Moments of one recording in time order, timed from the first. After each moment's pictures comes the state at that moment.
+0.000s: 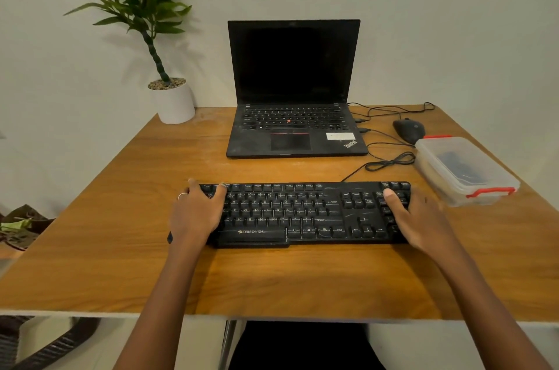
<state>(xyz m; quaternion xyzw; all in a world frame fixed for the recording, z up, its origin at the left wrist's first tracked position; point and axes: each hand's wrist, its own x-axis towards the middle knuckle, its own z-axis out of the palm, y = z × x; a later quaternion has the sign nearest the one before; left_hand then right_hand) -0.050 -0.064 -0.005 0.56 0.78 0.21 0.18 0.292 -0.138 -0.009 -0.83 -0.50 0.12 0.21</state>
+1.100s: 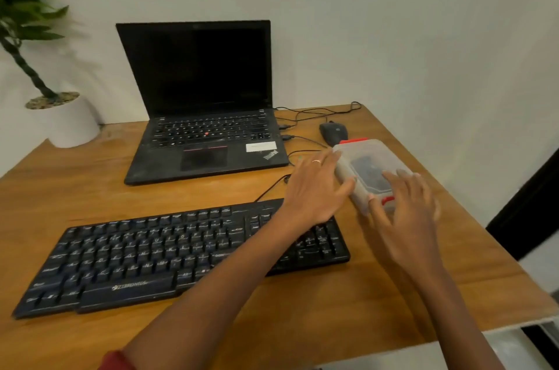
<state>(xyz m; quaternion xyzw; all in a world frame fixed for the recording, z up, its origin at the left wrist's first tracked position) 0.259 -0.065 0.035 0.88 0.40 0.22 0.15 0.385 -0.163 0.005 -0.80 -0.51 -0.06 0.31</state>
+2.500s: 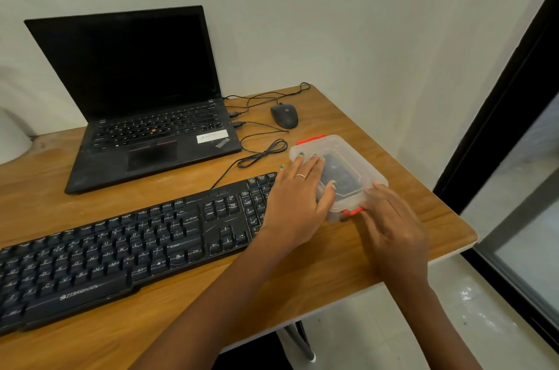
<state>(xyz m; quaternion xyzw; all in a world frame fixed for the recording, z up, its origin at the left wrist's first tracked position) 0.282 -0.124 0.002 0.92 0.33 0.18 0.13 0.401 -0.245 -0.038 -0.69 -0.54 -0.25 0.41</state>
